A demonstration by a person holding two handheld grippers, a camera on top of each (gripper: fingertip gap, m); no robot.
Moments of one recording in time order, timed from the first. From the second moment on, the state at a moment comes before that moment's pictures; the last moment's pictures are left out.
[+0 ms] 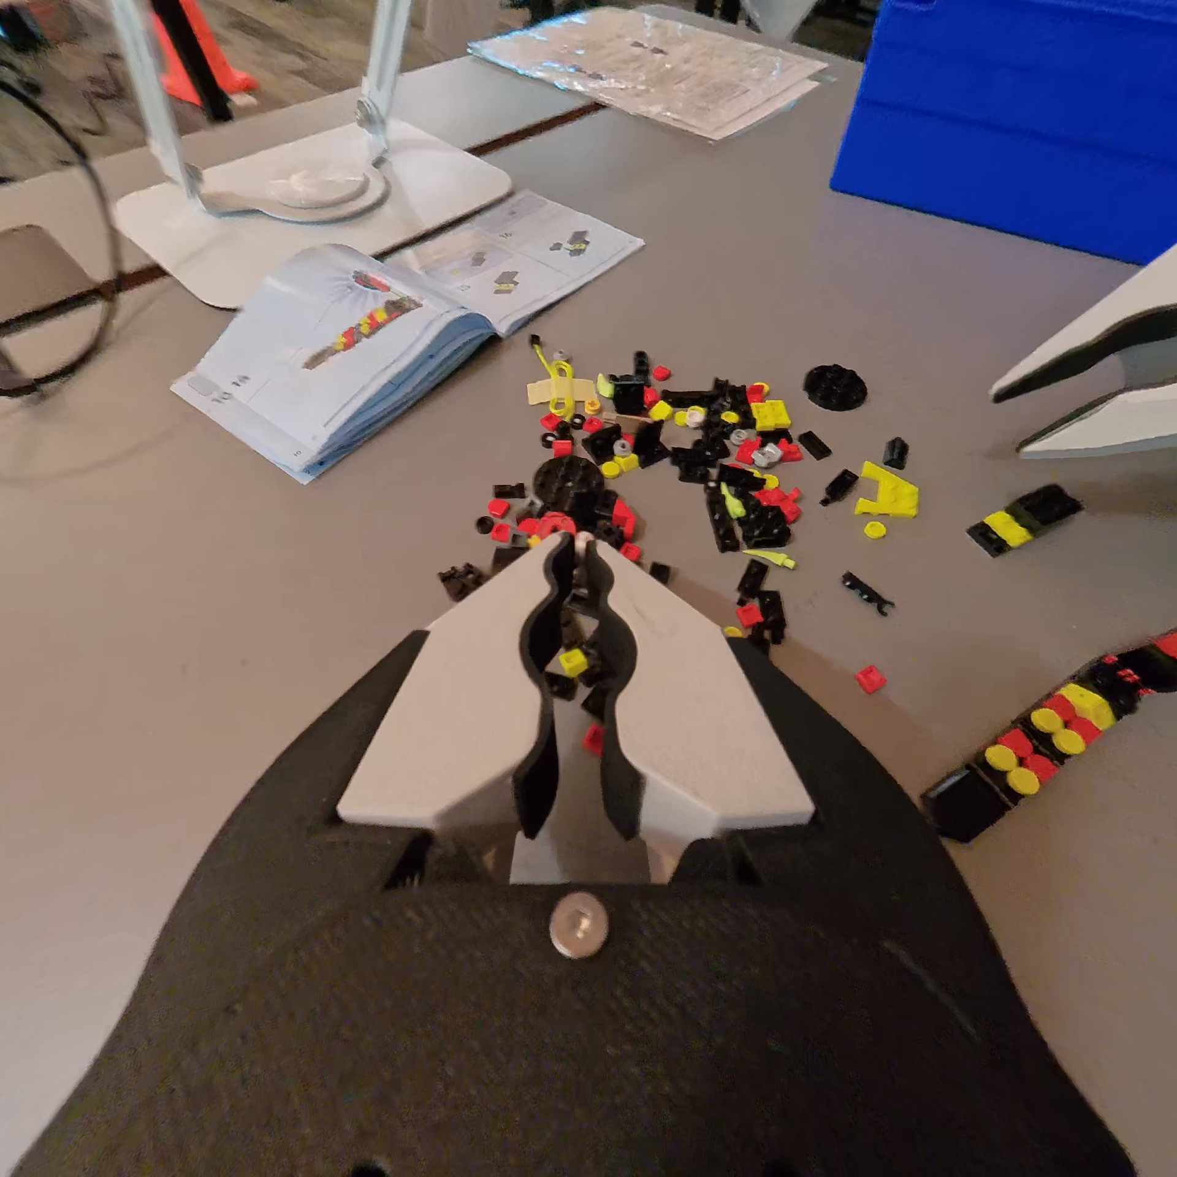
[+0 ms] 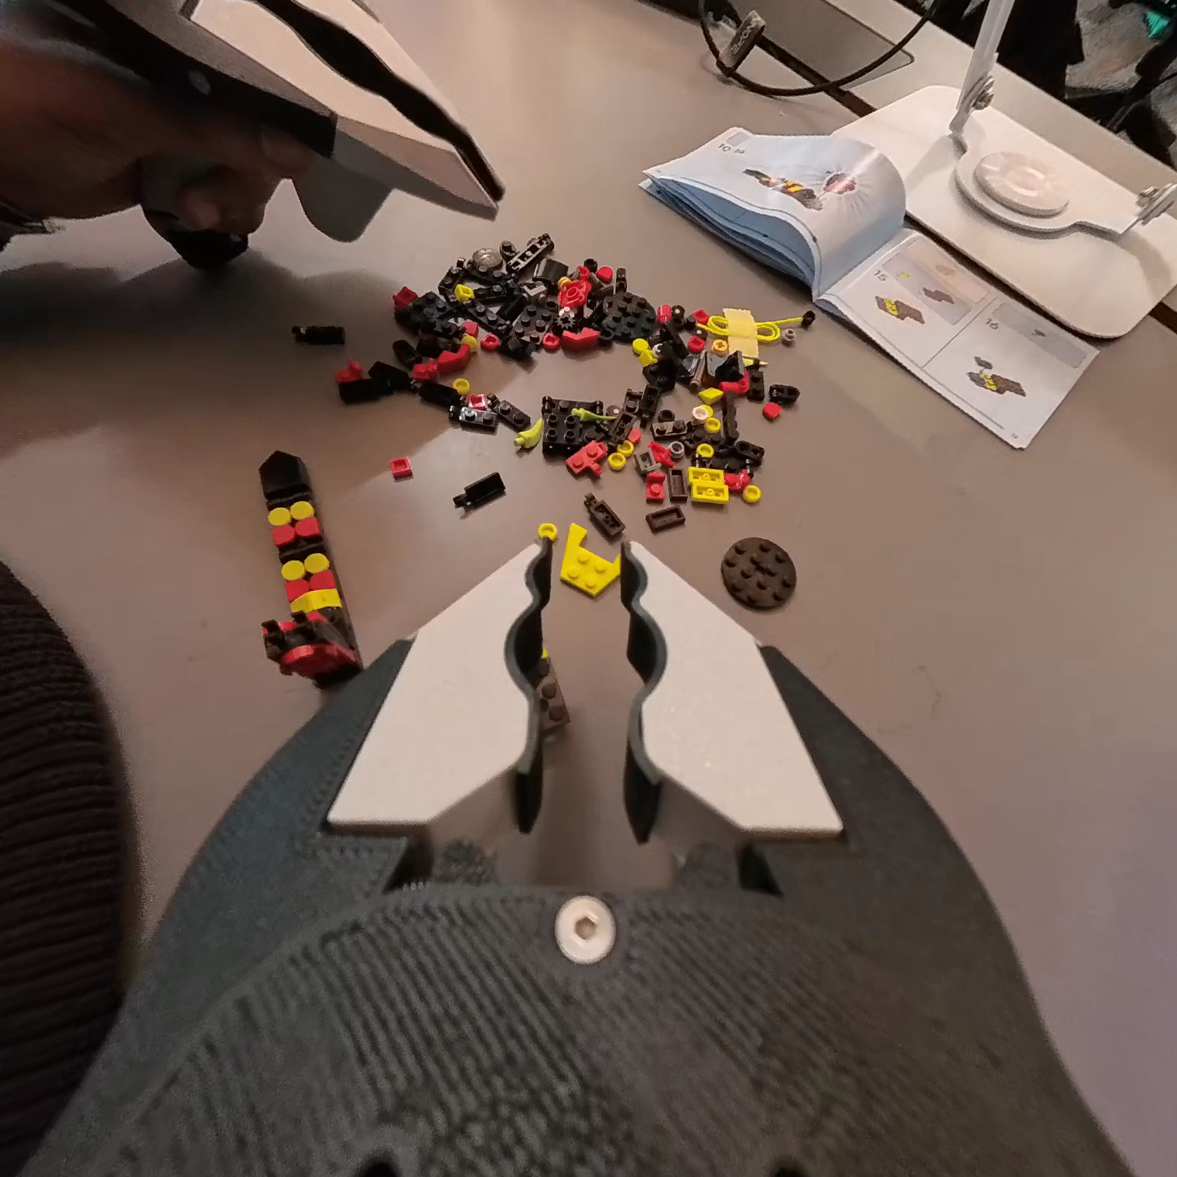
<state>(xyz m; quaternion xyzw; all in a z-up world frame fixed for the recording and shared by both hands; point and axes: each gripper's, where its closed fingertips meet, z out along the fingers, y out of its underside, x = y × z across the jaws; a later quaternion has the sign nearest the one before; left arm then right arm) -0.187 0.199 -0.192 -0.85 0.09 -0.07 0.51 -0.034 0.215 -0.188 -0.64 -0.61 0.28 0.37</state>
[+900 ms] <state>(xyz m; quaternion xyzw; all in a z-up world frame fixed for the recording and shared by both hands) -0.132 0.257 -0.233 -0.91 0.12 -0.17 0.35 -0.035 0.215 -0.190 -0.64 -0.61 0.27 0.37</state>
